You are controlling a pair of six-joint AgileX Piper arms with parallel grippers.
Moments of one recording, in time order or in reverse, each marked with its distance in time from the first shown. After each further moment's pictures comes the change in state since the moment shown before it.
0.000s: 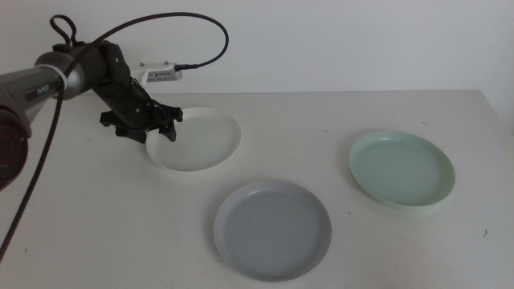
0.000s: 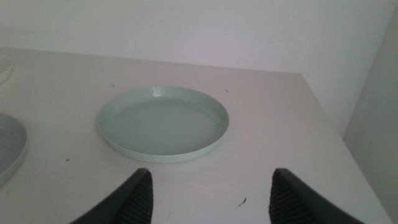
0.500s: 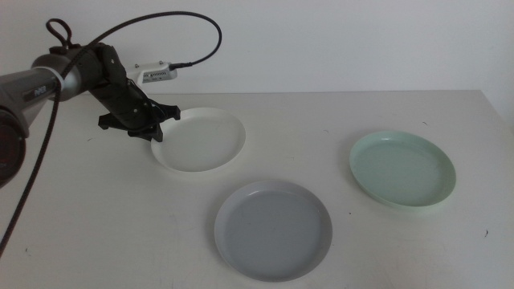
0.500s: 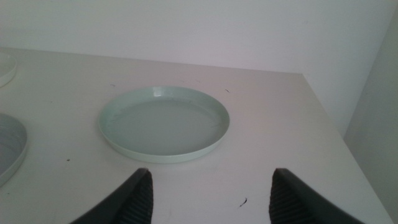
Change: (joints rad) left arm 0.016 0.014 -0.004 -0.029 -0.009 -0.019; right arm 0.000 0.000 0.000 0.000 0.000 0.000
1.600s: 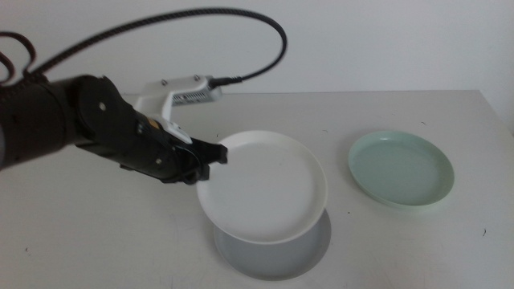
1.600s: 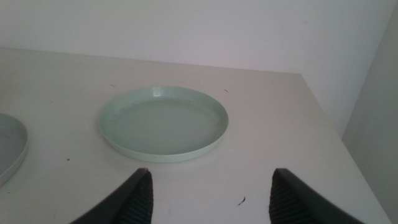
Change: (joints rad) left arm -0.315 -0.718 0.798 -0.166 -0.263 -0.029; right arm 0.000 0.000 0.000 0.000 0.000 0.000
